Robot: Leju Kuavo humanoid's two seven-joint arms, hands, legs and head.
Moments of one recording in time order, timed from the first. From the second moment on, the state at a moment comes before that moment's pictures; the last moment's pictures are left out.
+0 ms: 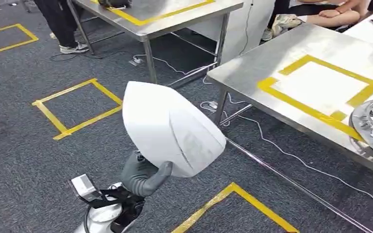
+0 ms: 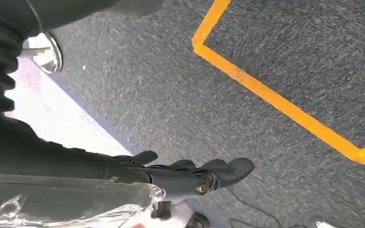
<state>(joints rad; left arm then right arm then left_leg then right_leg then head) 0.03 -0.22 -0.50 -1.54 0.21 -0.35 -0.64 -0.10 0.15 -1.11 -0.21 1.31 -0.40 0.13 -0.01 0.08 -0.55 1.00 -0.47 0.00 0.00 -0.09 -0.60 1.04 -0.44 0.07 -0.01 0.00</state>
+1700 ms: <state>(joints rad) 0.03 -0.22 -0.50 -1.54 0.21 -0.35 -0.63 -0.09 0.15 -1.11 -0.21 1.30 -0.38 0.14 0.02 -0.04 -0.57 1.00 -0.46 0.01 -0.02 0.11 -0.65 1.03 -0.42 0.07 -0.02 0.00</state>
